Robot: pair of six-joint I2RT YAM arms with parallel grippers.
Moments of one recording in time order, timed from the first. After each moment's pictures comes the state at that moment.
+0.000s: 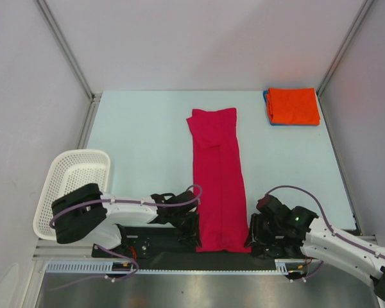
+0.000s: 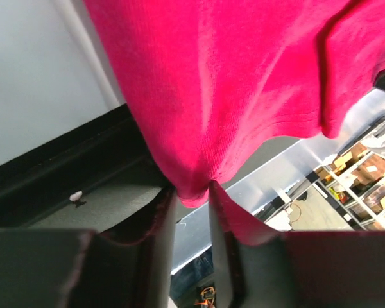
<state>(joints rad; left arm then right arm) -1.15 1.42 0.52 -0.21 0.44 -1.17 0.89 0.61 0.26 -0.83 -0.33 1.10</state>
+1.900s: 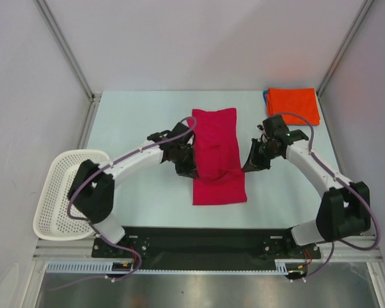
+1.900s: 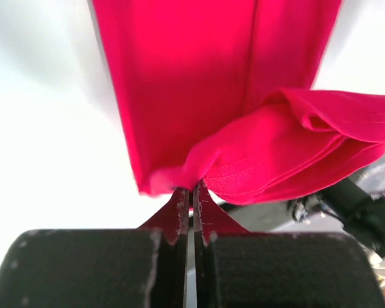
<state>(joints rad) -0.68 1.62 1.19 -0.70 0.25 -0.79 0.29 1.40 1.09 -0.83 -0.38 0.51</state>
